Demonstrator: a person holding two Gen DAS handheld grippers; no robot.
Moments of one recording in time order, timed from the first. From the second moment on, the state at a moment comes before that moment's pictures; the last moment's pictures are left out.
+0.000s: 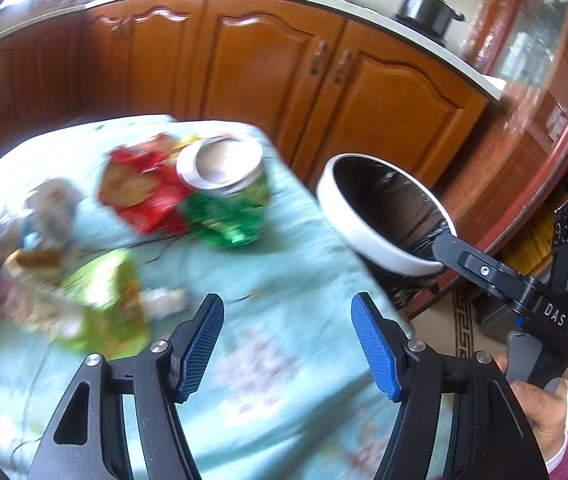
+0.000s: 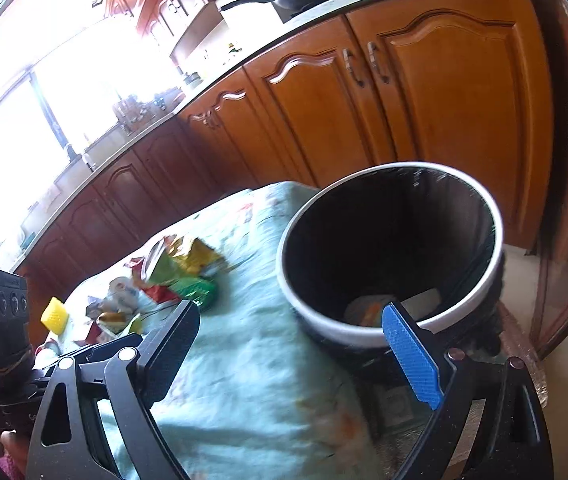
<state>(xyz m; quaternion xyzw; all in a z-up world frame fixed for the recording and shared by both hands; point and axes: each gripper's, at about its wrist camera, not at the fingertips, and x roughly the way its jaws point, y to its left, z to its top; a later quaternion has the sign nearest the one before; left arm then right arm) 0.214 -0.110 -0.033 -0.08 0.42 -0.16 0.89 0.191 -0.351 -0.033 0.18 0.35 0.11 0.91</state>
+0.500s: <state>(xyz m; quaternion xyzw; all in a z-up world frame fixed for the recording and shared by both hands) 0.160 -0.009 -0.039 -0.15 0.43 -0.07 0.89 0.176 -0.273 -0.044 0.14 0.38 0.16 0.90</state>
